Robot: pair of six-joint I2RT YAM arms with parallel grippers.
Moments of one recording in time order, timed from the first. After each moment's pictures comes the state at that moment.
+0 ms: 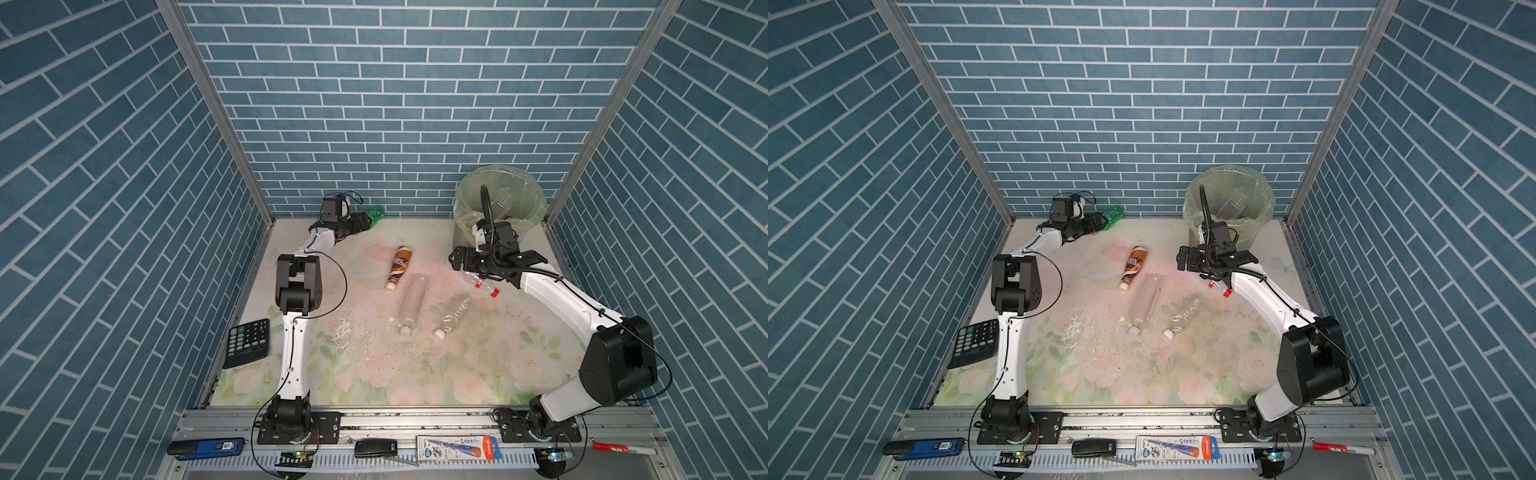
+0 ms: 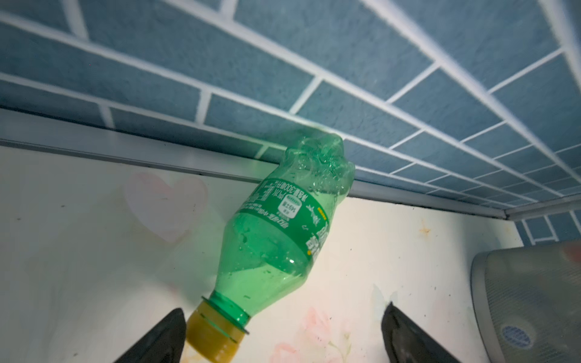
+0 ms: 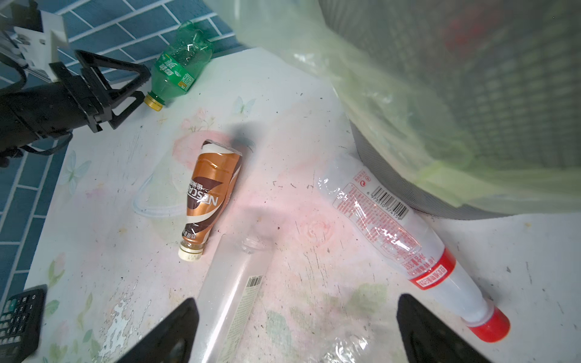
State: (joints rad) left arm -0.08 2.52 2.12 -0.26 0.38 -0.37; right arm 0.41 1.54 1.25 -0.48 -0.11 0.39
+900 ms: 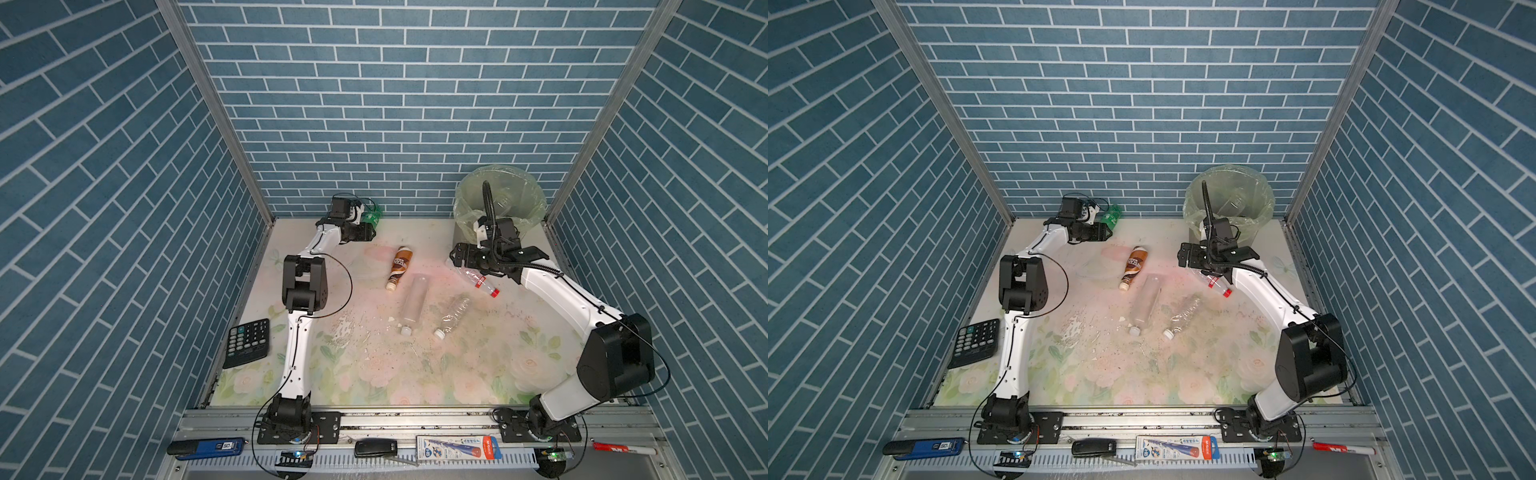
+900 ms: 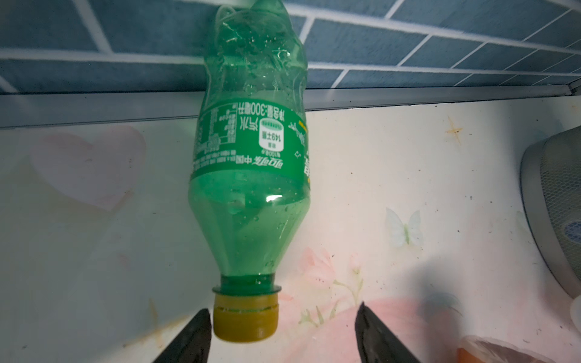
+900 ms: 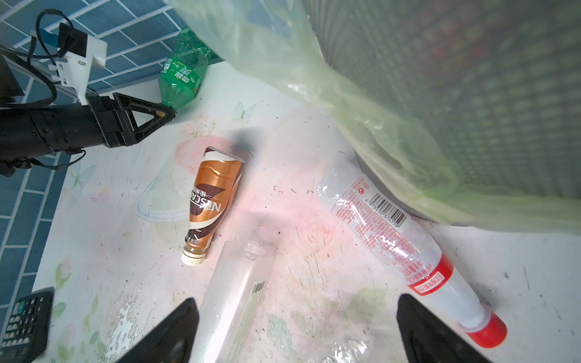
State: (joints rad) left arm -0.13 2.56 2.26 -0.54 0.38 -0.08; right arm 0.40 1.56 1.28 -0.50 -0.13 0.39
